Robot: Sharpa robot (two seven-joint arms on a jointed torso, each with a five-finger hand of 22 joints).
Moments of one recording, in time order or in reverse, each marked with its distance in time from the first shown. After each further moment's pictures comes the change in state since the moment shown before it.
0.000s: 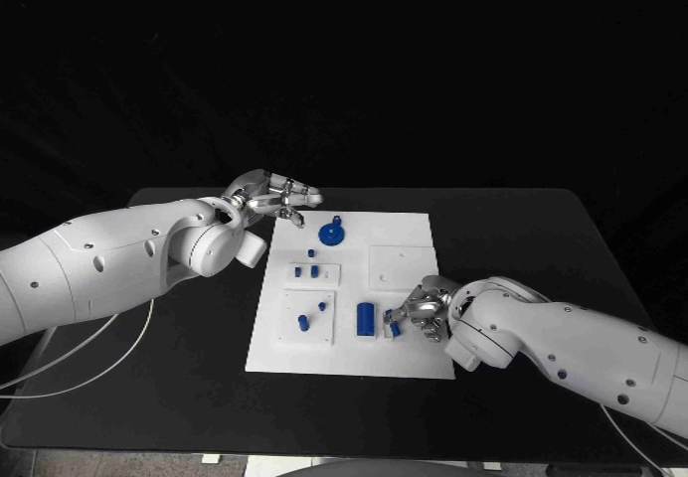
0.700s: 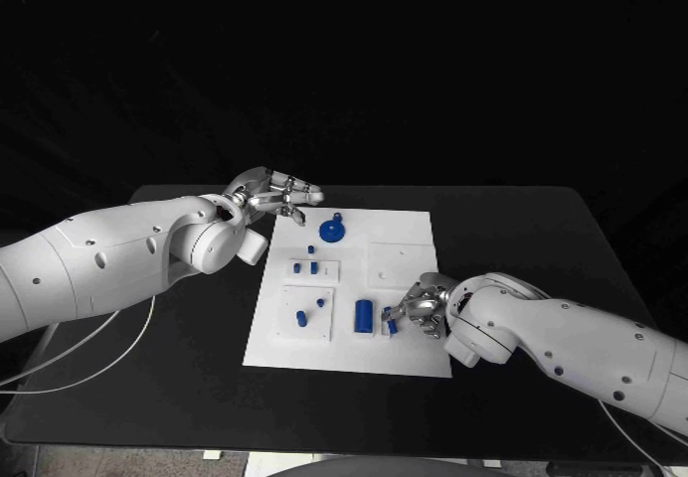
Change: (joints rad) left arm 0.000 0.000 0.000 0.000 -0.002 0.003 -0.003; left_hand 0.000 0.000 -0.003 0.003 0.000 0.000 0.000 0.000 0.000 0.000 0.000 0.000 0.000 0.000 0.000 0.000 0.000 0.000 0.000 0.000 0.000 0.000; right arm 0.003 0.013 0.002 -0.009 -0.030 0.035 -0.004; right_hand 0.014 0.002 -0.091 0.058 -0.102 0.013 -0.007 -0.006 -0.003 0.002 -0.002 -0.013 -0.017 0.000 0.000 -0.004 -0.001 0.000 0.000 0.000 0.000 0.000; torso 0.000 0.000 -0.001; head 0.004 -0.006
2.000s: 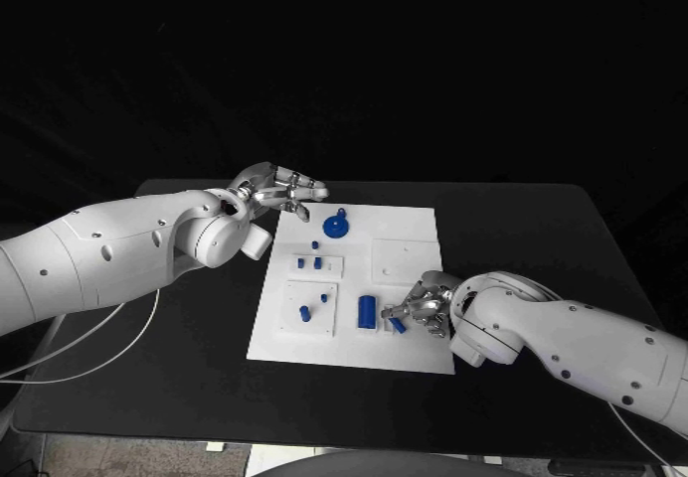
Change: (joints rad) left arm 0.000 0.000 0.000 -0.001 -0.003 0.005 -0.007; left_hand 0.000 0.000 0.000 0.000 0.000 0.000 0.000 0.000 0.000 0.000 0.000 0.000 0.000 0.000 0.000 0.000 0.000 0.000 0.000 0.000 0.000 -0.002; right arm -0.002 -0.010 -0.002 0.025 -0.049 0.029 -0.007; right_hand 0.026 -0.018 -0.180 0.138 -0.024 0.001 -0.002 0.000 0.000 0.000 0.000 -0.004 -0.011 0.000 0.000 0.000 0.000 0.000 0.000 0.000 0.000 0.000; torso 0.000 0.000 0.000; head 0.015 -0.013
